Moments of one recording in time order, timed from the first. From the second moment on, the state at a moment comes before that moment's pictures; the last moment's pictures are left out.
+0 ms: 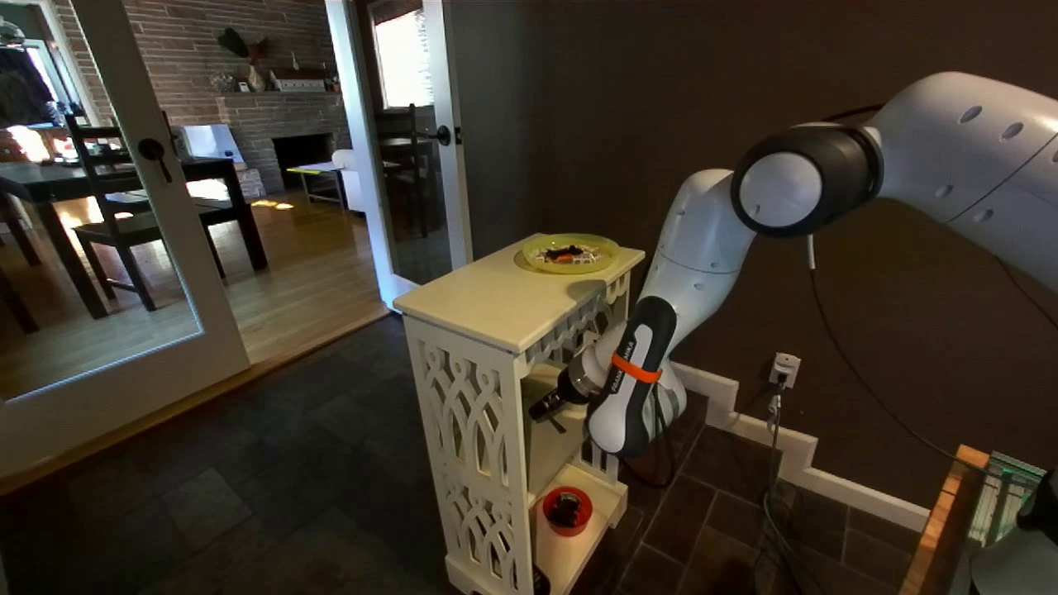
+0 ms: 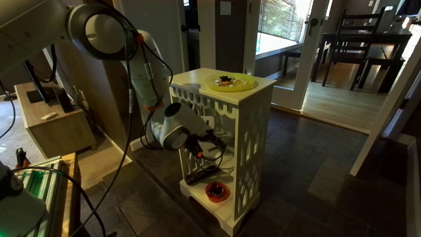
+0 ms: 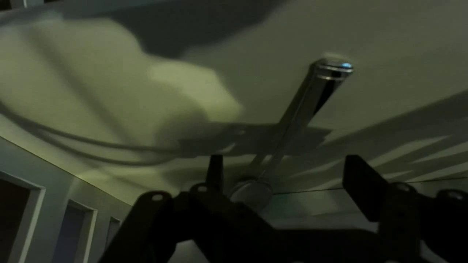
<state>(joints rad) 0.13 1.07 0.01 -1.89 0.06 3.69 -0.02</state>
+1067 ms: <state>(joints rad) 0.15 1.12 -0.01 -1.83 0.15 3.69 -0.01</state>
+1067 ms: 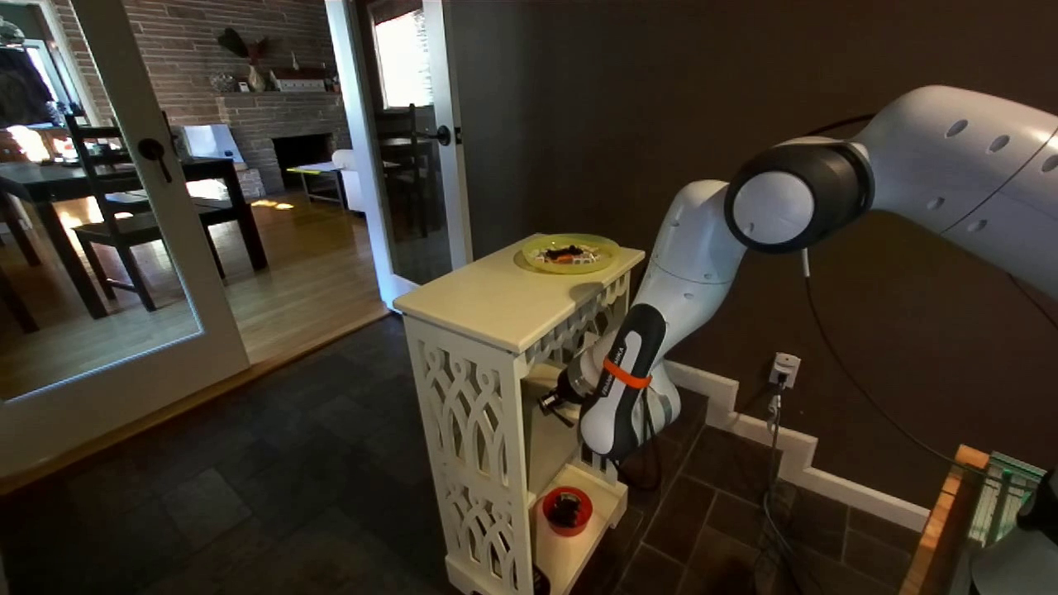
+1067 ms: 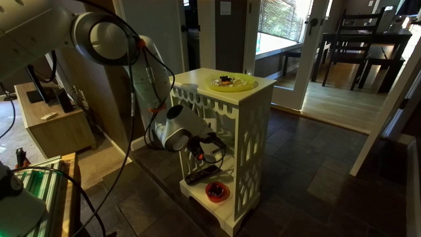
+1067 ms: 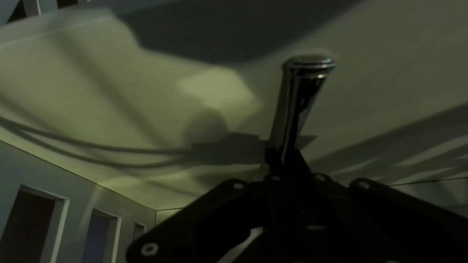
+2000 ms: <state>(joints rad) 0.20 1.06 -0.03 -1.99 0.14 3.78 -0.07</state>
